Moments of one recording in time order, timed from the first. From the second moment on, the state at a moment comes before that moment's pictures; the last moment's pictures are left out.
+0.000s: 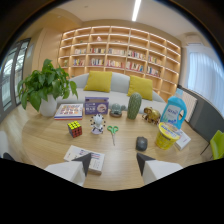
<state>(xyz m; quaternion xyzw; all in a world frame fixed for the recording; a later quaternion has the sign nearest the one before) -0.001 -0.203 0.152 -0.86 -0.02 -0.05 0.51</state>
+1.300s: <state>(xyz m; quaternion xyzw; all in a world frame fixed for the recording) 0.151 -0.067 0.025 -0.90 0.00 -0.06 0.43</state>
